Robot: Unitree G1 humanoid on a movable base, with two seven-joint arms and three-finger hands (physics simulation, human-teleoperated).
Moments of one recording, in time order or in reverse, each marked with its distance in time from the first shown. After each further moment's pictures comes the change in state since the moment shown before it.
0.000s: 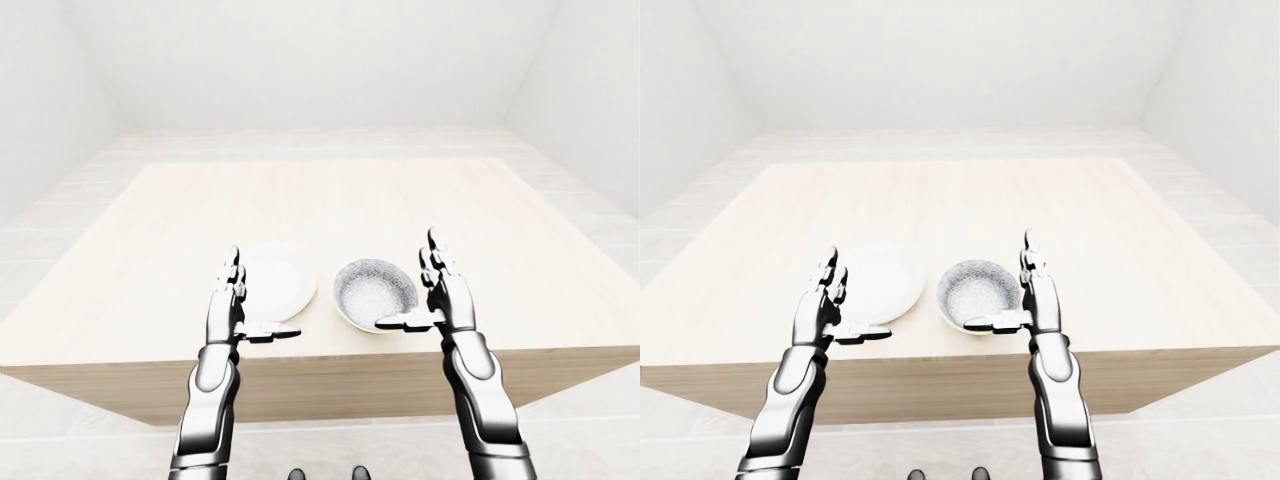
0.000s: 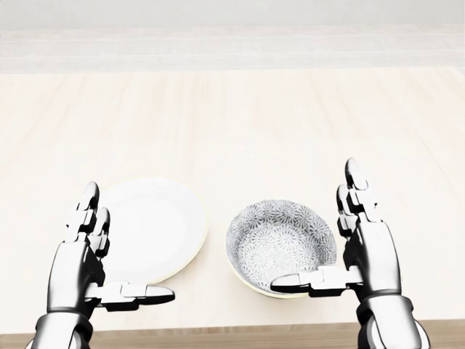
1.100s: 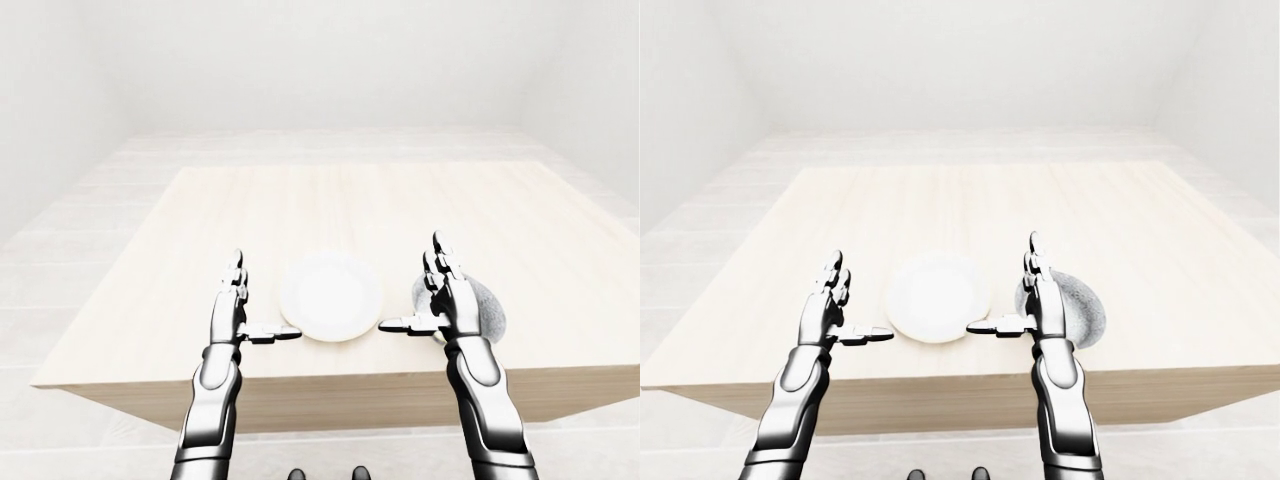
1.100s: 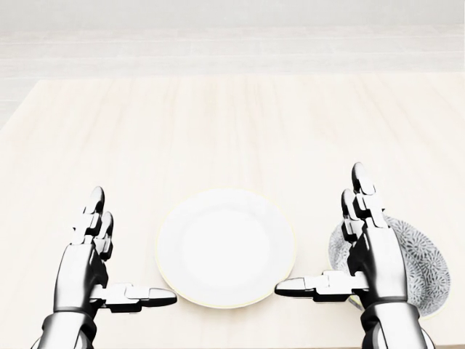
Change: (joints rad) left arm -0.026 0.006 0.000 0.104 0.025 -0.057 -0.002; right arm 0.034 0.010 -0.016 -0.032 0.023 0.000 0.005
